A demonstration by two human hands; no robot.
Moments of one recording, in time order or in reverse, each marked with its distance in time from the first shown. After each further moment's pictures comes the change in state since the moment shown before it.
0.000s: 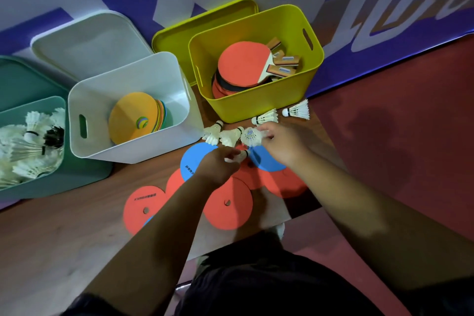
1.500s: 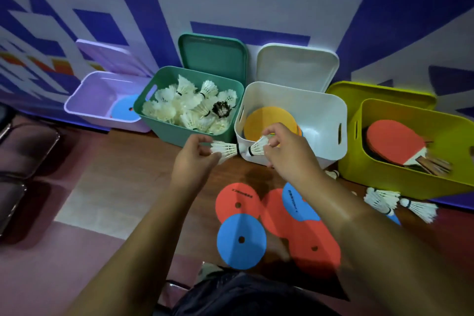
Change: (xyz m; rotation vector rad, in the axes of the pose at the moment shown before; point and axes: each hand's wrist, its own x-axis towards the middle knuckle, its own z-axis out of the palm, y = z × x) left_hand -0.176 -0.215 -0.228 -0.583 0.815 -0.165; right_hand -0.064 -0.298 0.193 -0.198 -0.169 -0.545
